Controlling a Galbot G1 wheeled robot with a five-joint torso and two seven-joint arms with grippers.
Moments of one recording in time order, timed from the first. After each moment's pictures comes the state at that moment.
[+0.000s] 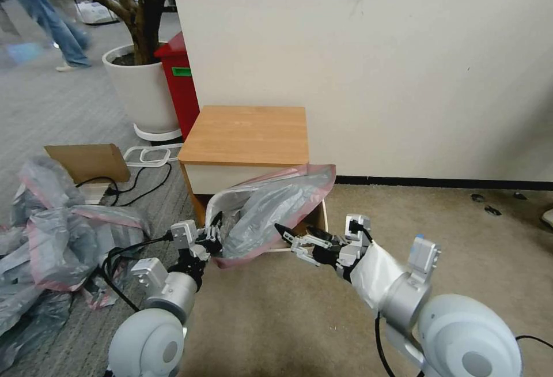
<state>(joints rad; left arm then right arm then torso) 1.54 -1.33 -0.46 -2.28 -0.59 0.35 -0.17 -1.37 1.11 0.26 2.46 1.22 -0.59 0.38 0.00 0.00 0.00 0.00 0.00</state>
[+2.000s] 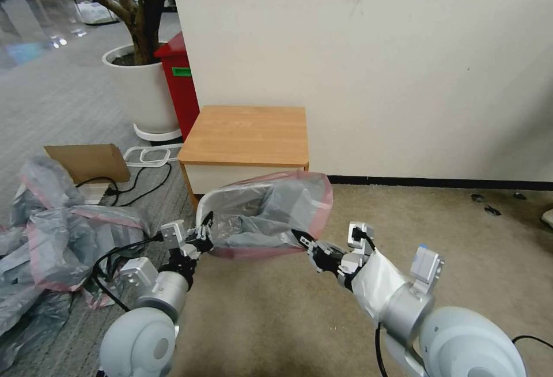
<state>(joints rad) 1.54 -1.35 -0.52 -2.26 -0.73 0.37 -0.21 -1.47 1.07 0.29 2.50 1.26 -0.53 0.45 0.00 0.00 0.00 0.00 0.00</state>
